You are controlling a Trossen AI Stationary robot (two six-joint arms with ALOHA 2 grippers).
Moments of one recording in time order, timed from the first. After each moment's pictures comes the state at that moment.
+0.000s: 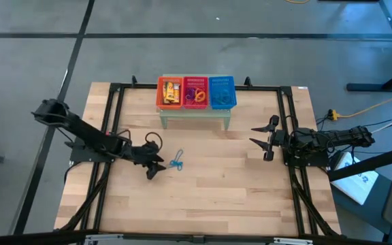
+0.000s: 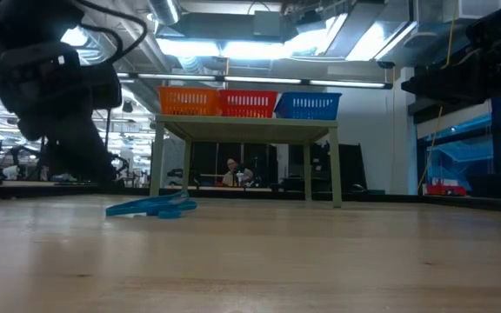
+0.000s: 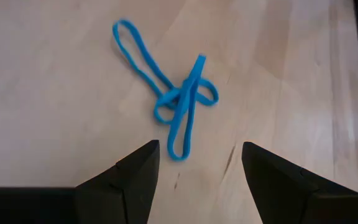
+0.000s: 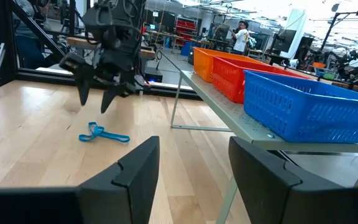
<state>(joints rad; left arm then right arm) -0.36 1.20 0.31 0.23 -0.18 -0.80 0.19 0.09 0.02 0.06 0.38 -0.18</state>
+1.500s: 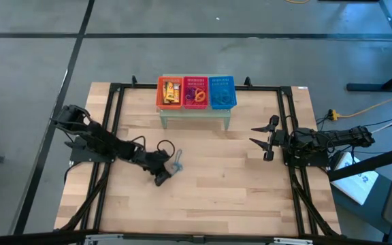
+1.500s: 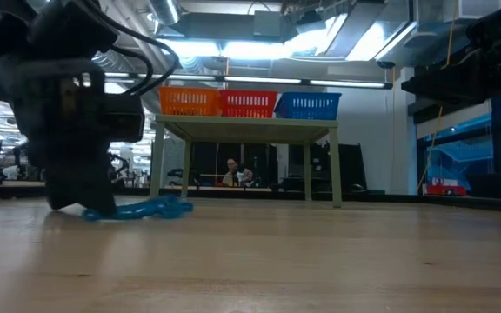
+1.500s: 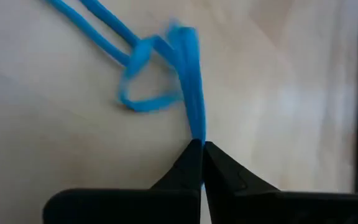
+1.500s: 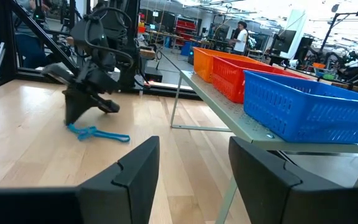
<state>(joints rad) -0.38 1.55 0.42 0.40 0.03 -0.94 0.19 0.09 0.02 0.06 0.38 -0.18</state>
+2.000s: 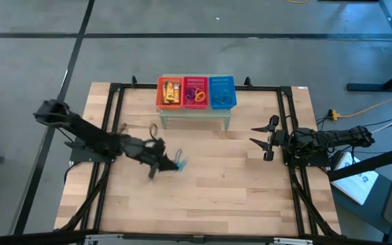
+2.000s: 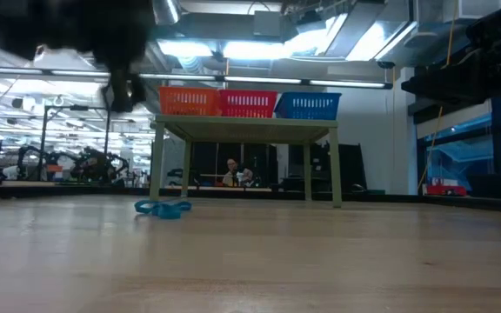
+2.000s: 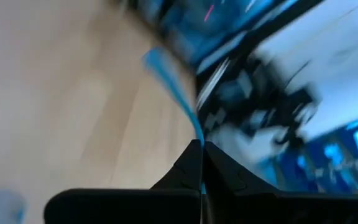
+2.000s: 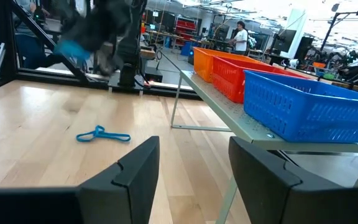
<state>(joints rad) -0.36 1.26 0.42 0.67 0.01 -0.90 0.19 0.09 0.02 0.06 0.38 -0.18</state>
